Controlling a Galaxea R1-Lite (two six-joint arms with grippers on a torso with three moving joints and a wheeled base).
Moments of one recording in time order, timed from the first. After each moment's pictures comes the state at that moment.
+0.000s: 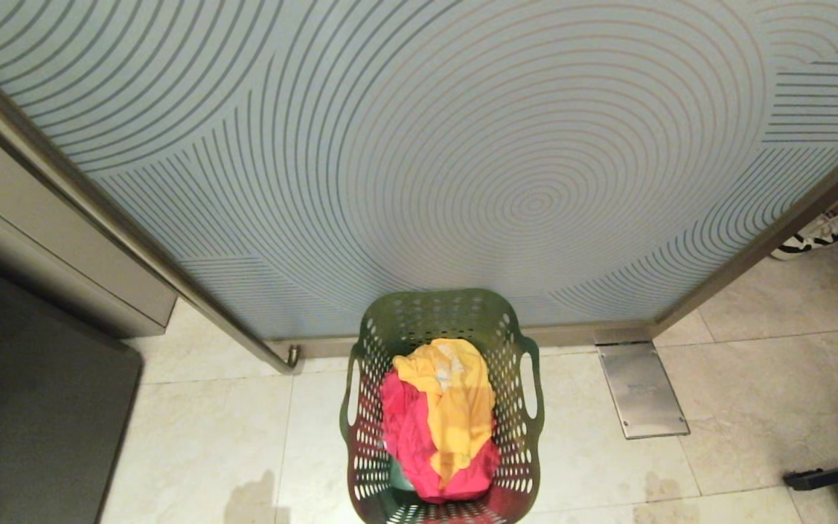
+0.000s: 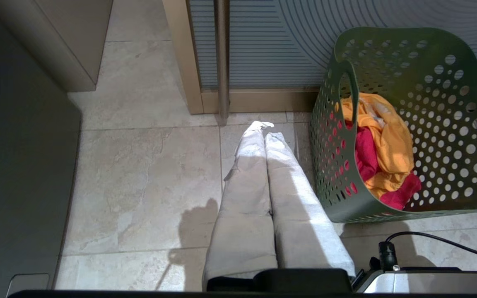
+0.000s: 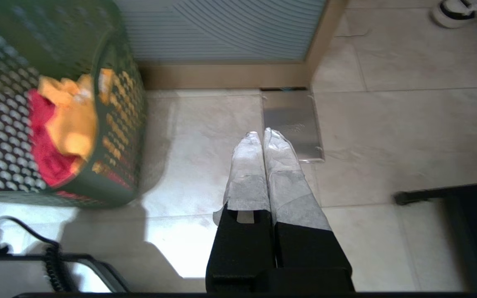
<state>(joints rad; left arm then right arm) 0.00 0.00 -0.01 -0.03 -0.01 -0.02 0.00 0.00 -0.01 0.01 -0.02 -0.02</state>
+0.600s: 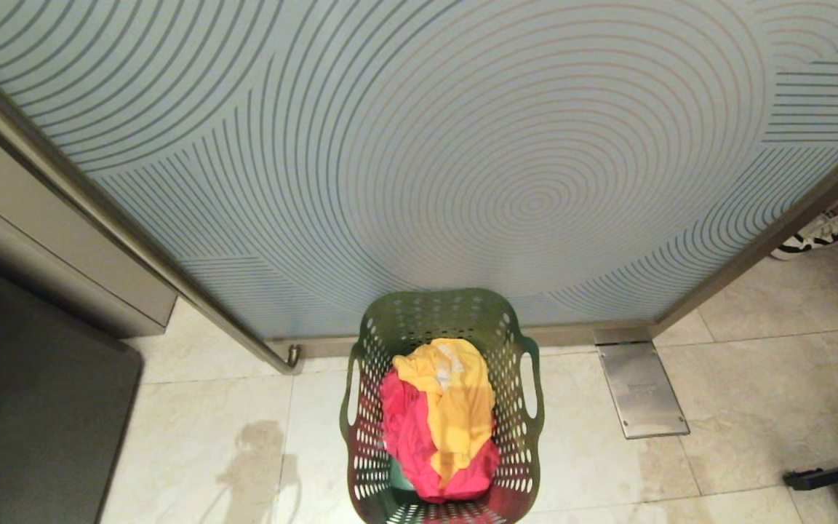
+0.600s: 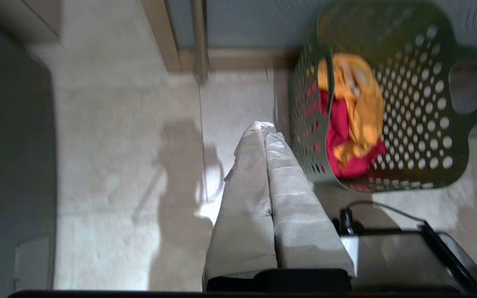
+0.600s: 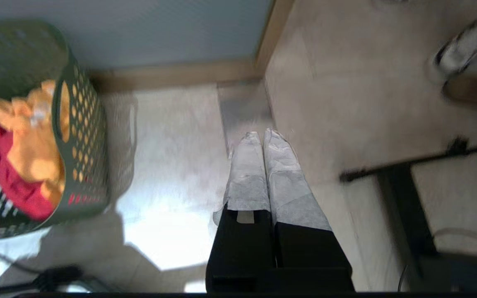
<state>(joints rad) 0.00 0.49 -0.46 0.19 -0.08 -0.03 -0.01 0.42 -0.49 0.22 -0.18 -0.01</state>
